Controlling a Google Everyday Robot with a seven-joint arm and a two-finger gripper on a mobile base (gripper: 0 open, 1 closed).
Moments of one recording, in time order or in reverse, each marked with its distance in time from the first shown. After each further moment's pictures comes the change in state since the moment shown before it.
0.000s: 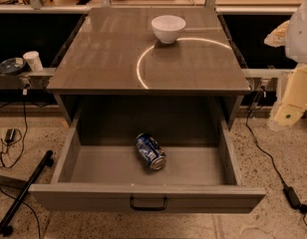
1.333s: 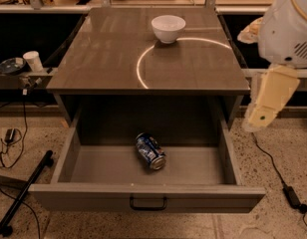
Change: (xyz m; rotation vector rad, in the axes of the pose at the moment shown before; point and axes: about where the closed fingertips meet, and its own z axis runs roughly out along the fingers) arm -0.050 0.014 0.001 0.008 -0.074 -0.093
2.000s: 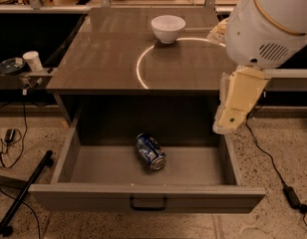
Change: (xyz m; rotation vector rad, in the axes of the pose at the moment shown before) arm -0.048 0.013 0.007 -0.018 -0.064 -0.067
